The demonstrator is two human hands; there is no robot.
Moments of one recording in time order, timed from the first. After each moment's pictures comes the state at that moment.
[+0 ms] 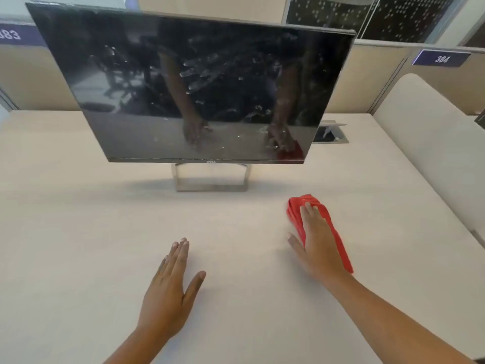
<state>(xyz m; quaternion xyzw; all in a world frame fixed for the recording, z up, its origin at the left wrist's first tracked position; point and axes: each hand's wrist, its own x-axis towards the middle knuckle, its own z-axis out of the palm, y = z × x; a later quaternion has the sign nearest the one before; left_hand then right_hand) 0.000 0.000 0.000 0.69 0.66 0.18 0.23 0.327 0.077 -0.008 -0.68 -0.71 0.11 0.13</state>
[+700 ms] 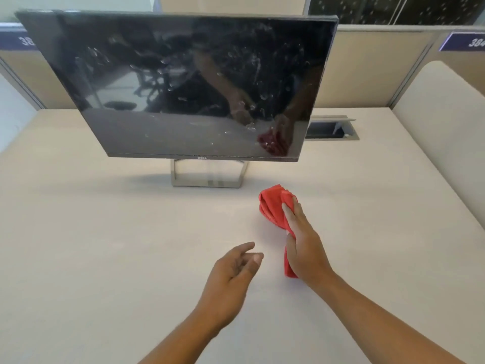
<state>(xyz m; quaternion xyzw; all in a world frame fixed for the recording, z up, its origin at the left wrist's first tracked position) 0.145 0.003 0.065 0.45 0.60 0.34 0.58 0.332 0.077 0.004 -0.59 -0.71 0.24 0.31</state>
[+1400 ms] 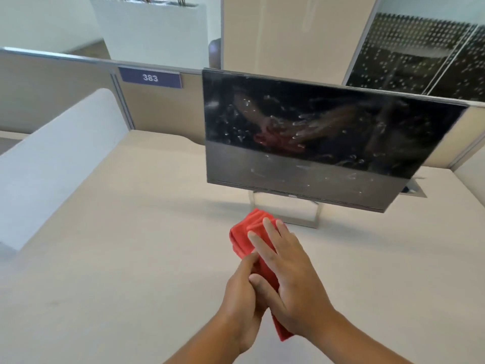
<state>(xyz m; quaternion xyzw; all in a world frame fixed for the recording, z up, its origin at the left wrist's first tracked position) -0.017 0.009 0.120 0.14 0.46 0.50 0.72 0.098 0.043 0.100 -0.41 -0.87 0.12 0.25</state>
